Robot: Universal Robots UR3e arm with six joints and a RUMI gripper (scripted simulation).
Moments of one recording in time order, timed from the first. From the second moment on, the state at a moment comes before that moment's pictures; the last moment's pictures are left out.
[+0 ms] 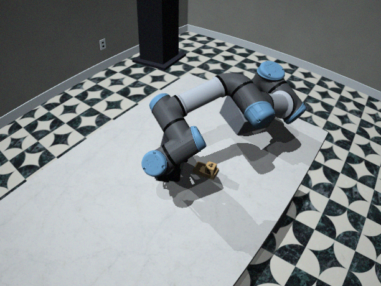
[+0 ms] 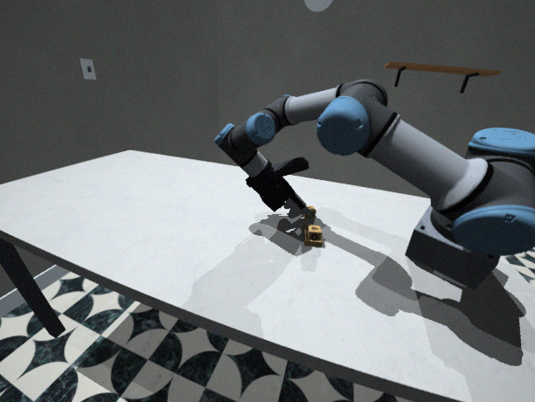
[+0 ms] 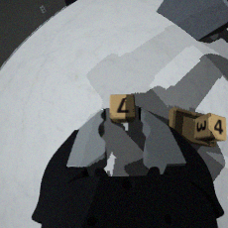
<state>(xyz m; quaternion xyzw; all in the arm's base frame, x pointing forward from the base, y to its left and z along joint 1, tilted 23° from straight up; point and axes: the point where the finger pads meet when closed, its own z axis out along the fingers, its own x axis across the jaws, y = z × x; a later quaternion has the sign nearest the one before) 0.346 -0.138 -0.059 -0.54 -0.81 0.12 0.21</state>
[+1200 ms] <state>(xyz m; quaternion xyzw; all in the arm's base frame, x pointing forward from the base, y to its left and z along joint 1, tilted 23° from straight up) 0.346 -0.138 -0.059 -0.54 -0.81 0.12 0.21</state>
